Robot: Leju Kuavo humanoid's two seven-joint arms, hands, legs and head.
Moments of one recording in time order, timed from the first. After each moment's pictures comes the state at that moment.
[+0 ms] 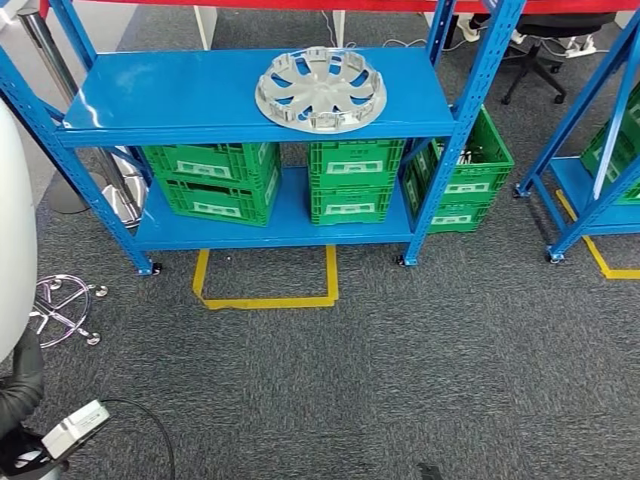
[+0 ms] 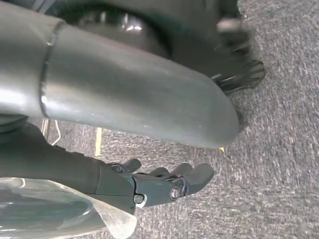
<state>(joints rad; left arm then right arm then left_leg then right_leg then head) 0.11 -0.18 0.22 -1.90 -1.03 0.70 -0.70 -0.09 0.23 -1.25 -0.21 1.10 -0.12 -0.11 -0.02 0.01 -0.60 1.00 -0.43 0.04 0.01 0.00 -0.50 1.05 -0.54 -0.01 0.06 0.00</state>
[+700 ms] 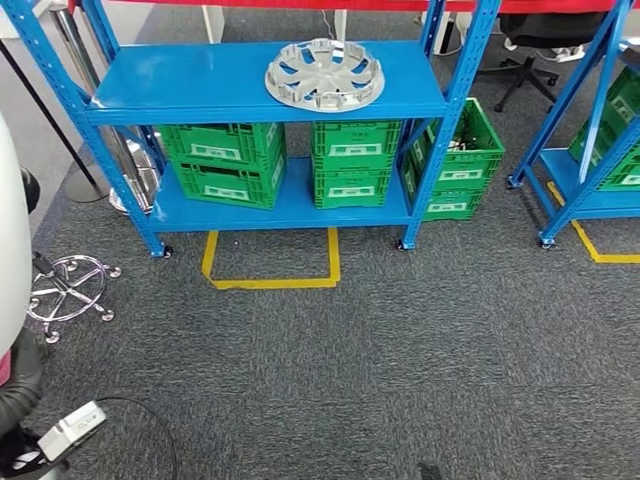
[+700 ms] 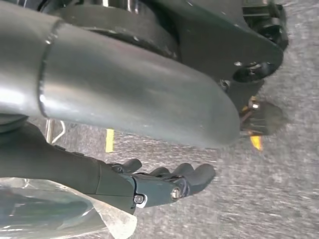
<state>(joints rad) 0.10 -0.18 0.21 -1.90 -1.02 0.70 -0.70 -0.09 0.23 -1.25 -0.21 1.10 -0.12 -0.11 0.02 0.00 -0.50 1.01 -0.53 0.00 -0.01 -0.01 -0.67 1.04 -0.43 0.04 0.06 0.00</state>
